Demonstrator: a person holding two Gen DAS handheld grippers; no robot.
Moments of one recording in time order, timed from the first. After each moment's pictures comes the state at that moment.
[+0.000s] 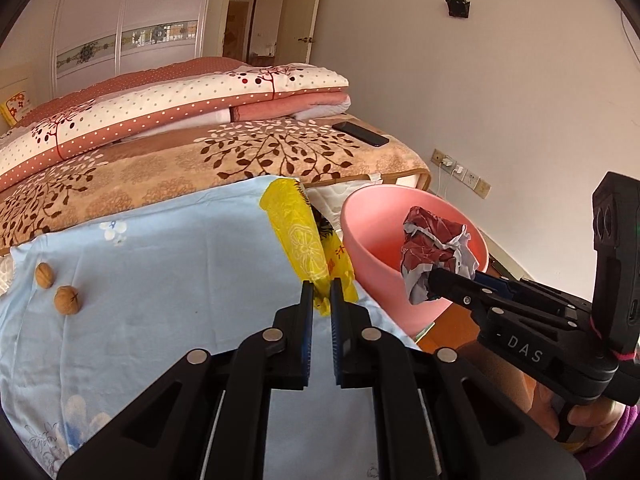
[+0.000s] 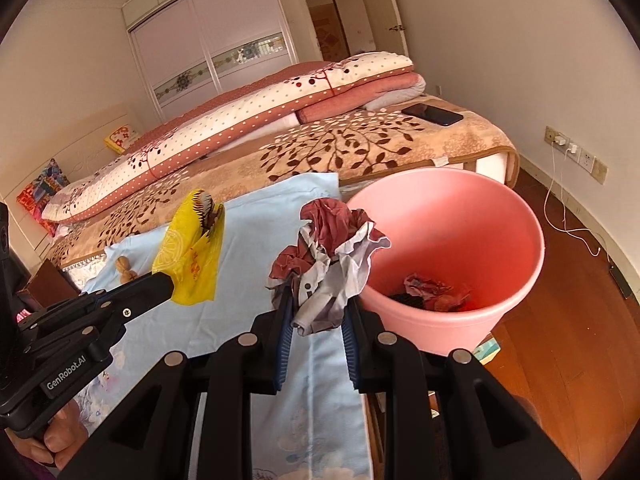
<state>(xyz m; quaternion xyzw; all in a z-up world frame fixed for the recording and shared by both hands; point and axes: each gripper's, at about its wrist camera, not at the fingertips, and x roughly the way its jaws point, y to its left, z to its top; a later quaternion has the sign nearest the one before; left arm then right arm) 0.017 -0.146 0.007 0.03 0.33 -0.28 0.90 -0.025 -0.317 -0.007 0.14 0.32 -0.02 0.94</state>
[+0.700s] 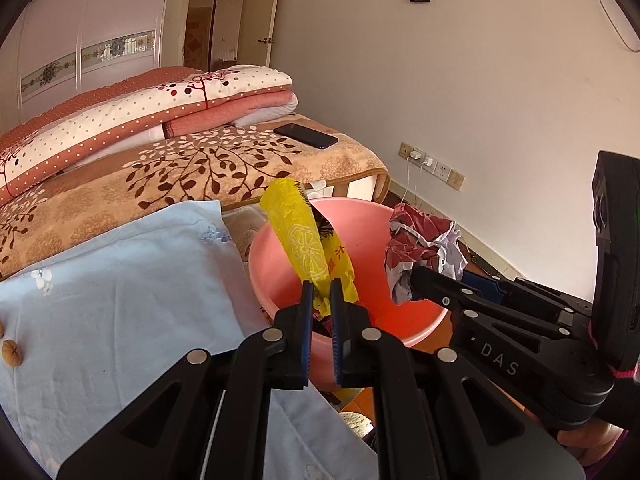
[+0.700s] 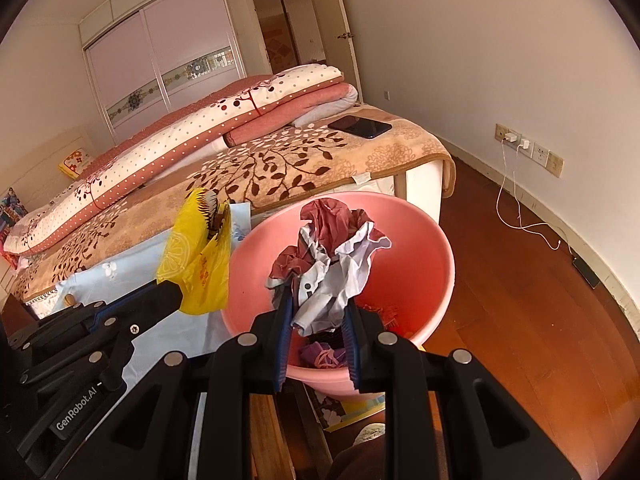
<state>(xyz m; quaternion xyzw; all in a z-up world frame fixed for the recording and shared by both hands) 0.038 -0.251 -0.001 0.05 0.32 -0.33 0.89 -0.009 -0.396 -0.012 0.15 0.32 -0.10 0.93</state>
